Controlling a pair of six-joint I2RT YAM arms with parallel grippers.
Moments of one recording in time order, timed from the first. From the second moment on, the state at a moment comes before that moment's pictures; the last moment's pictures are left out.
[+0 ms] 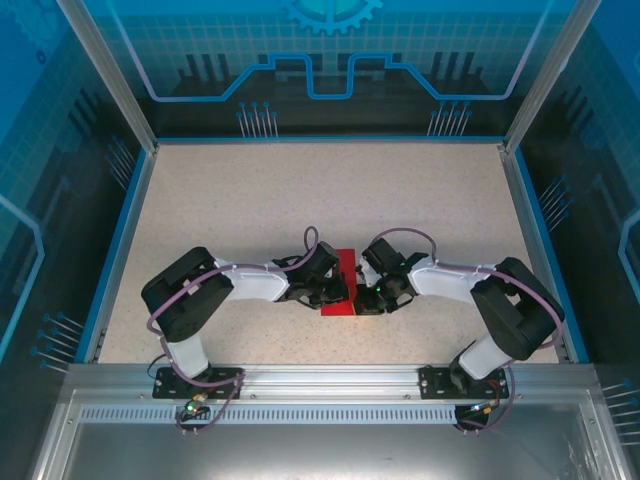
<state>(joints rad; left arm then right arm) -0.83 1.78 0.84 -0.02 0.28 -1.03 0.65 1.55 0.71 -0.45 -0.43 0.55</state>
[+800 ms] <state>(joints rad) -0.81 1.78 0.84 -0.01 0.31 -0.95 0.64 1.58 0.71 -0.43 -0.44 0.58</state>
